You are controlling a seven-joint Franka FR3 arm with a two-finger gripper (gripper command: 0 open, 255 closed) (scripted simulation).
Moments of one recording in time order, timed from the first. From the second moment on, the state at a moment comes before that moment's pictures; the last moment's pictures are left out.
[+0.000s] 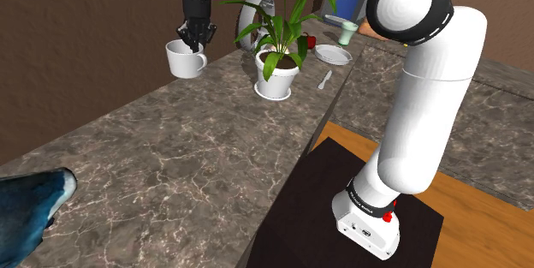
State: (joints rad) arm 0.12 0.30 0.16 -1.48 0.00 1.78 0.16
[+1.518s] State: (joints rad) arm 0.15 0.40 0.17 -1.02 -0.01 1.41 0.17
